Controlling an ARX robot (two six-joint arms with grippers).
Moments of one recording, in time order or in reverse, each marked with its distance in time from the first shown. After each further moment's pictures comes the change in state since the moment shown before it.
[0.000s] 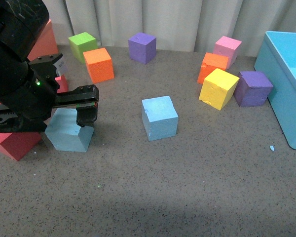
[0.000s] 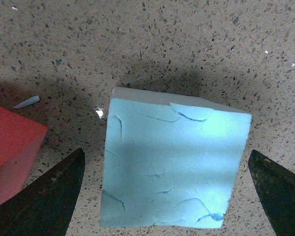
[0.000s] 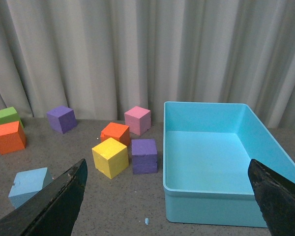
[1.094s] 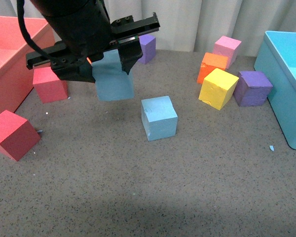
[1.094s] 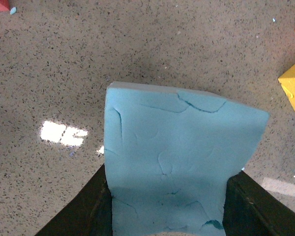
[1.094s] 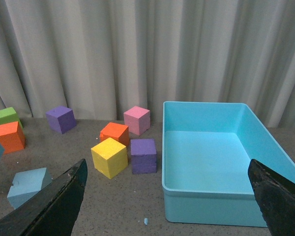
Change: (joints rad) left arm -0.213 -0.064 0.277 -0.214 -0.136 -0.359; right arm 0.000 0.000 0.000 0.000 0.000 0.000
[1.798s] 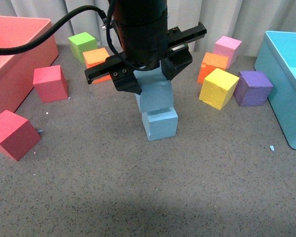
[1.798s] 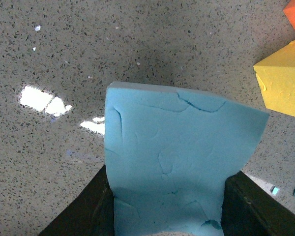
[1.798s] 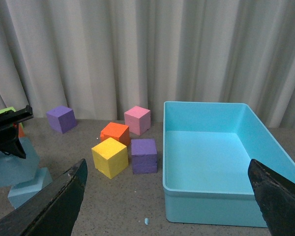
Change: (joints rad) left arm -0.132 0.190 0.264 -0.170 -0.007 -0.279; right arm 0.000 0.000 0.000 0.000 0.000 0.000
